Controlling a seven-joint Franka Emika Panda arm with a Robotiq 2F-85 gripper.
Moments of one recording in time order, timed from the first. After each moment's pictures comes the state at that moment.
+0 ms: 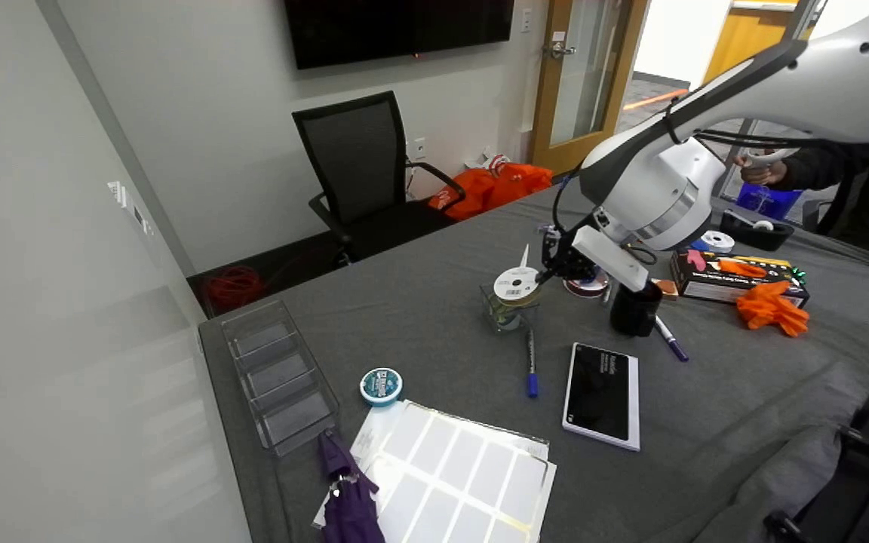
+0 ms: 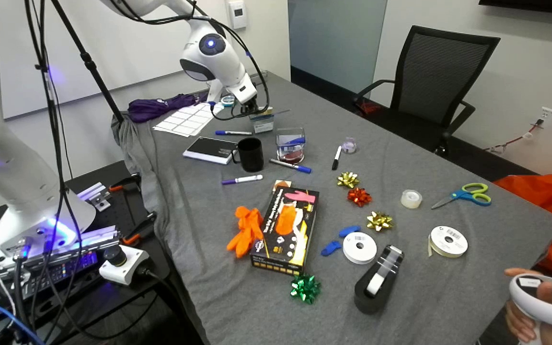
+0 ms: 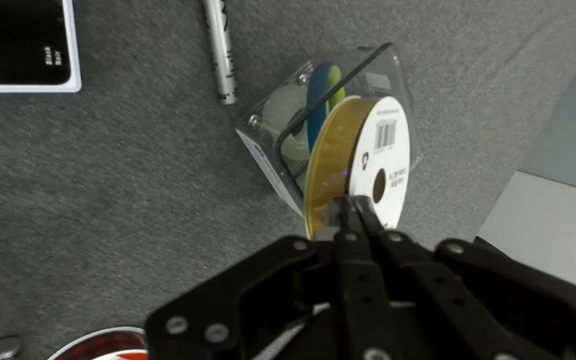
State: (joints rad) arm 0.11 0.51 0.06 -2.01 1.21 2.93 -0.12
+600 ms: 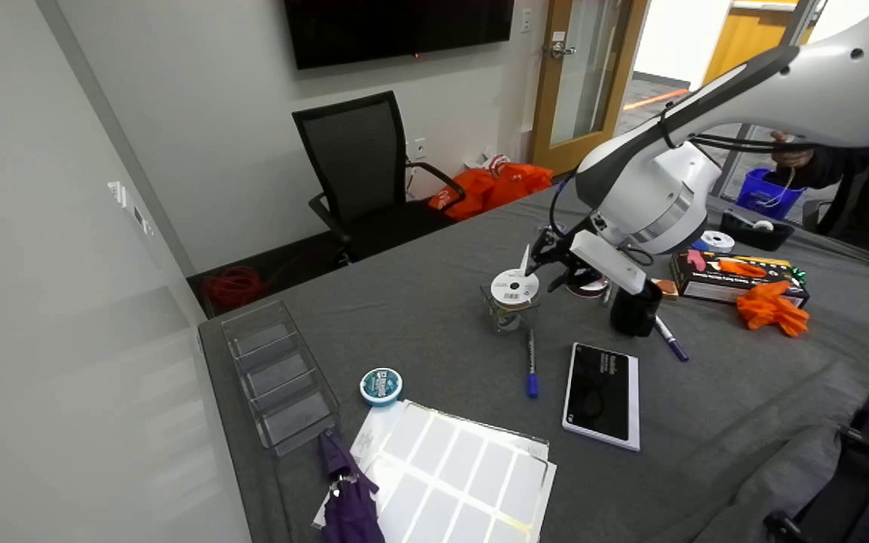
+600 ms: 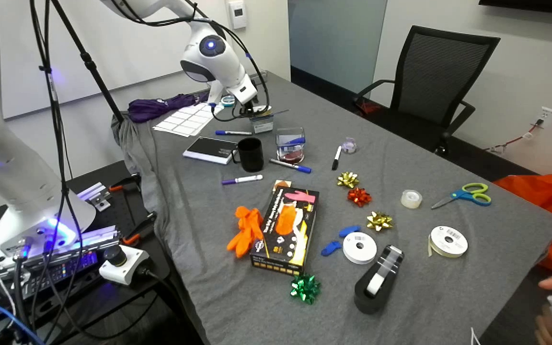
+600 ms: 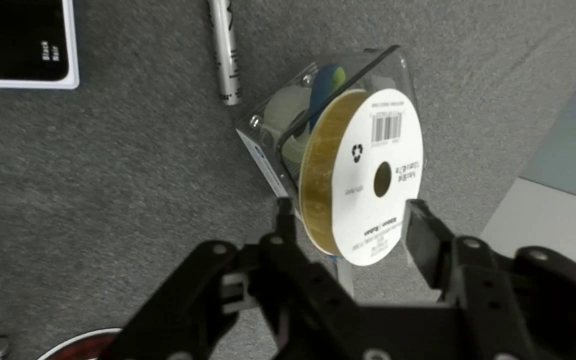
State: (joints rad) arm 0.11 0.53 0.07 -2.00 1.22 2.94 -0.15
